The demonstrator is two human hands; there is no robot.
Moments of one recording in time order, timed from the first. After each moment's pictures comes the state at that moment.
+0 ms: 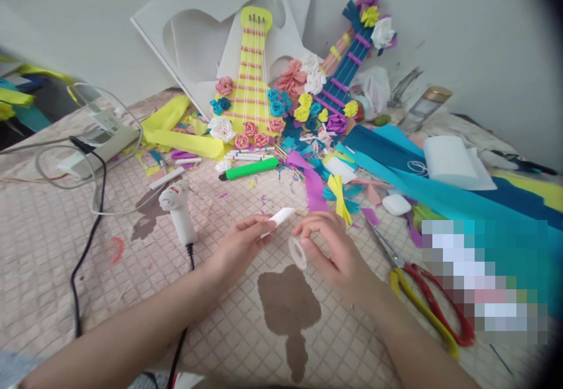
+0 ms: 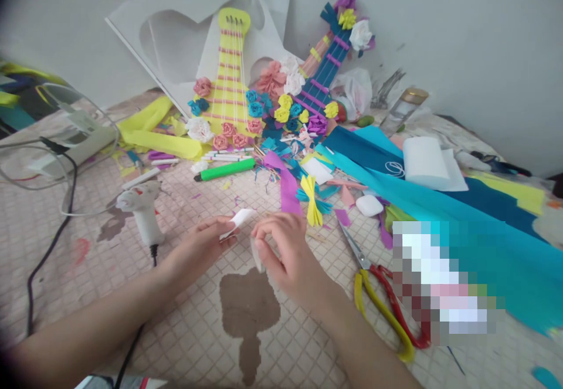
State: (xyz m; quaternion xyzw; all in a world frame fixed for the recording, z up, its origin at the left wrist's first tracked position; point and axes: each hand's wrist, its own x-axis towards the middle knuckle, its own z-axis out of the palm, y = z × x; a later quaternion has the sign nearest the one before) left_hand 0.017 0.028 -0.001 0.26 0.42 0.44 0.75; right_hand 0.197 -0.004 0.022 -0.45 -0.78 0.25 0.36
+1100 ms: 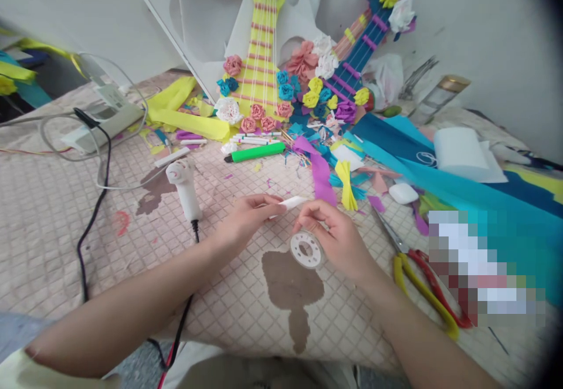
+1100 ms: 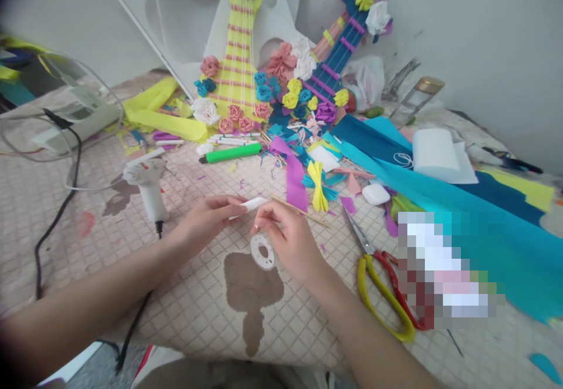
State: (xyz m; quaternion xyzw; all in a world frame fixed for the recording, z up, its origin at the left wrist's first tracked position) left_hand 0.013 0.033 -0.010 0.42 0.43 0.40 0.69; right_hand 0.183 -0.003 0.013 -0.47 -0.68 0.40 0.39
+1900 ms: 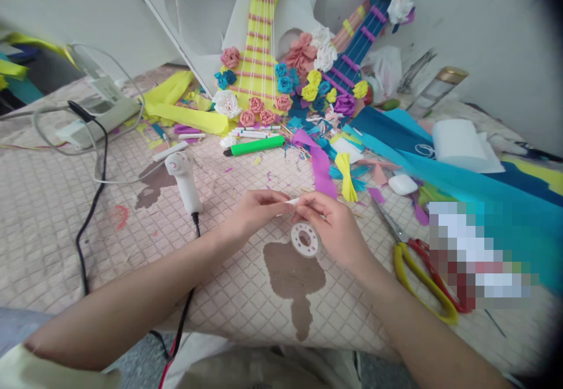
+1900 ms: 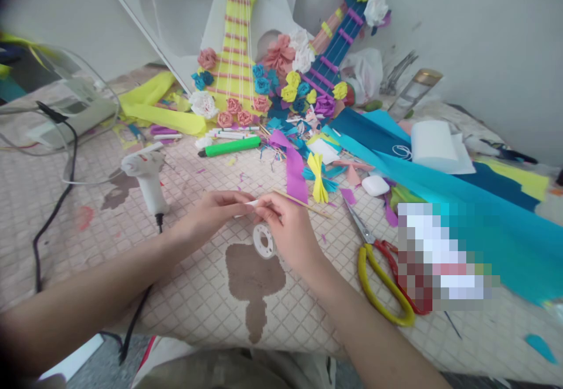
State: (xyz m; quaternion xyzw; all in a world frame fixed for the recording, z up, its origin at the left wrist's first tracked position) left_hand 0.017 0.029 -0.002 0.51 0.44 0.34 0.66; right_hand 0.176 -0.004 0.006 -0.52 -0.64 0.40 0.39
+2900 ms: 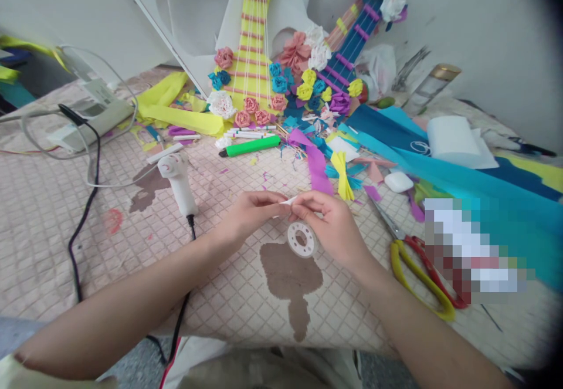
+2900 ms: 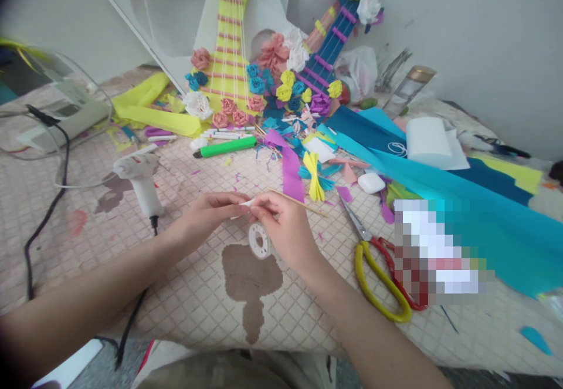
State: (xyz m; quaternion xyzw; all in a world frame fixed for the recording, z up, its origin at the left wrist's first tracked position) left_hand 0.017 0.028 0.001 0.50 0.44 0.34 0.67; right_hand 0.176 -0.005 0.010 -0.52 -0.62 0.42 0.41
